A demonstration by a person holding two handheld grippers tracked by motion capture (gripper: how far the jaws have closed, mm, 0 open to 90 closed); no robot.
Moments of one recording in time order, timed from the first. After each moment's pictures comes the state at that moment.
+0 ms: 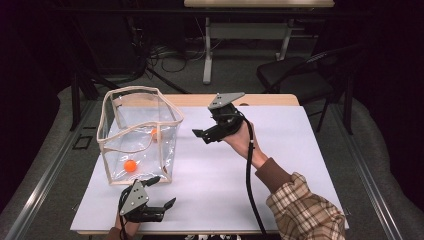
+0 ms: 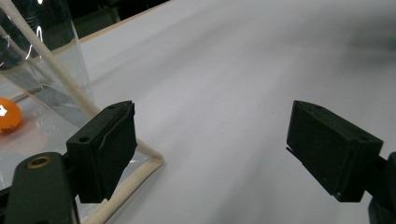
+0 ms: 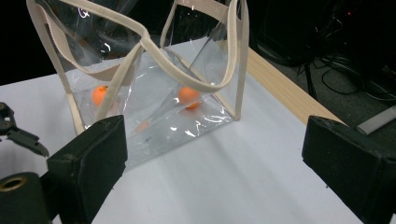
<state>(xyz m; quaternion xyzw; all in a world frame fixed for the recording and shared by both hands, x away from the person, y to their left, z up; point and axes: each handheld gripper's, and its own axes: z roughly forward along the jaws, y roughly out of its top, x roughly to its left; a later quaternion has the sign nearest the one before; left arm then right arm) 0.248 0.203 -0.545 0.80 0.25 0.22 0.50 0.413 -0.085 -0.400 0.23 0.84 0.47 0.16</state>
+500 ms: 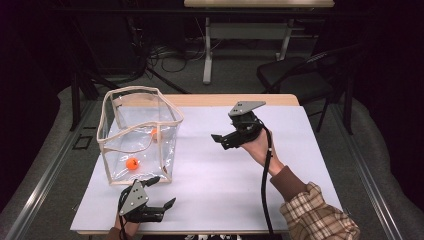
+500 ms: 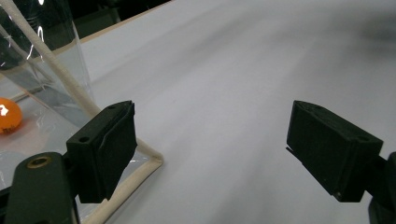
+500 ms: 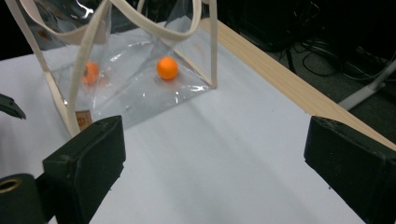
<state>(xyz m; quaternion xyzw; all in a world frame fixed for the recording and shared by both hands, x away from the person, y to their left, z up) 0.247 0.203 -0.544 0.80 0.25 0.22 0.50 0.402 -0.132 -0.418 0.26 0.83 0.45 0.18</state>
